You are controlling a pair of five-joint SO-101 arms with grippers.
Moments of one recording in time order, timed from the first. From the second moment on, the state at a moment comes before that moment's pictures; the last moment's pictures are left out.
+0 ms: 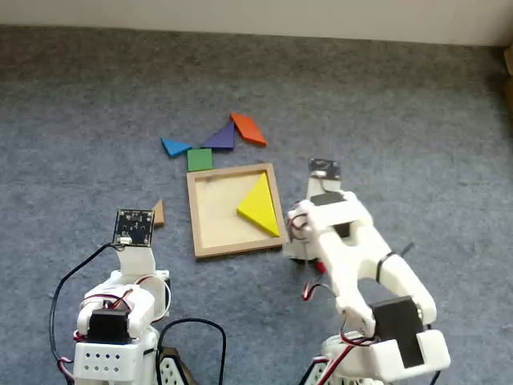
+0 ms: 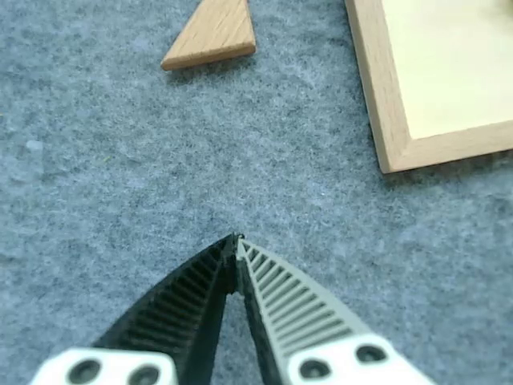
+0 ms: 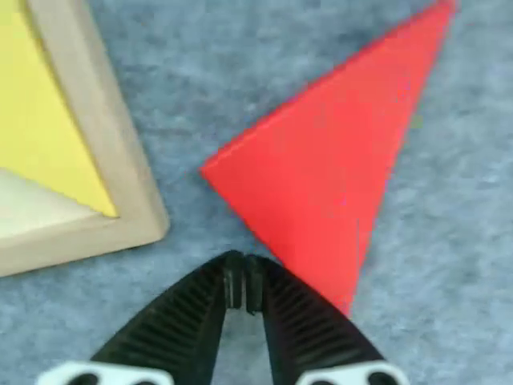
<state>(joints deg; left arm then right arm) -4.4 -102.0 96.2 77.0 7.3 -17.4 -5.8 44.8 57.2 -15.3</state>
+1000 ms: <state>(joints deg) -4.4 -102.0 96.2 77.0 7.3 -18.6 -23.9 44.9 63.4 -9.9</state>
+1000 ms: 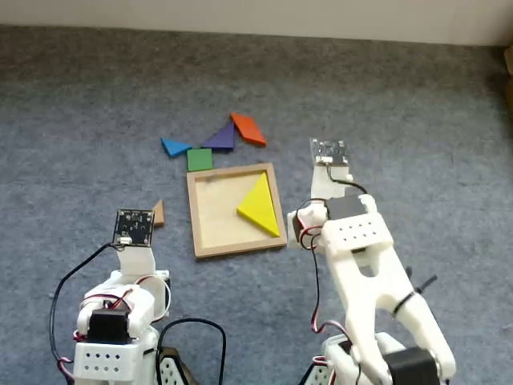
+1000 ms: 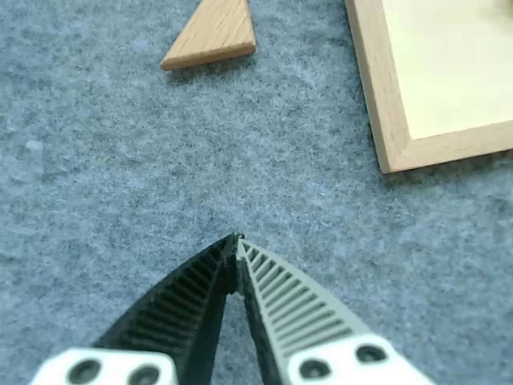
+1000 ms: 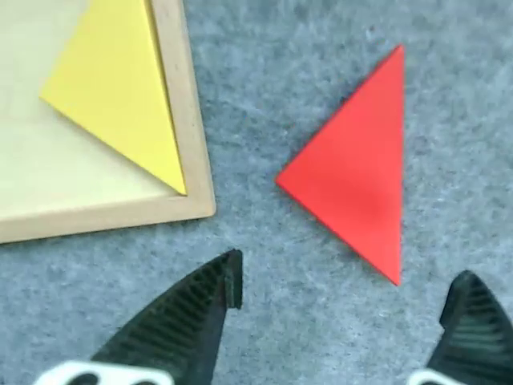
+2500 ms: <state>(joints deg) -4.4 -102.0 96.2 77.0 7.3 -14.4 3.5 31.0 55.5 -17.4</state>
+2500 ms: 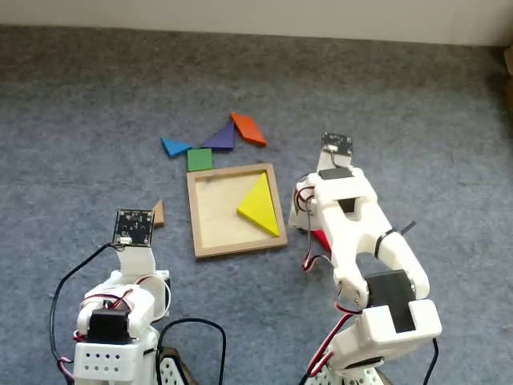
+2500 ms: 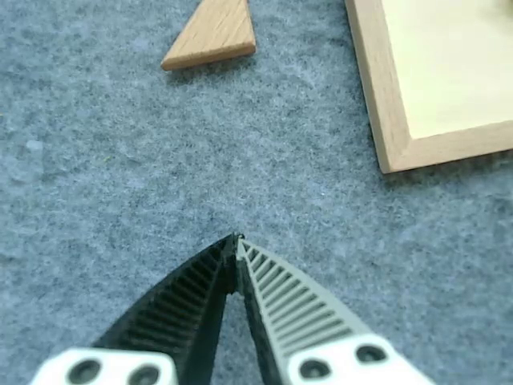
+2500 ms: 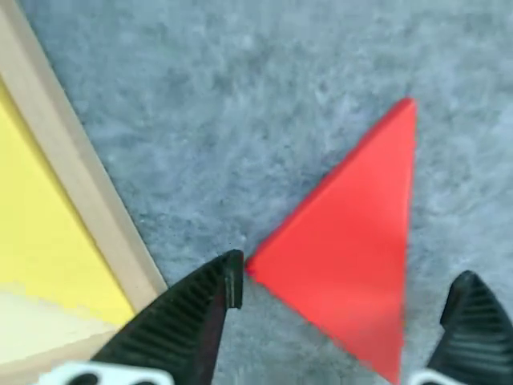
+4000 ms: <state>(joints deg) -4.4 -102.0 96.2 77.0 7.3 -13.2 0.3 30.9 60.9 -14.4</state>
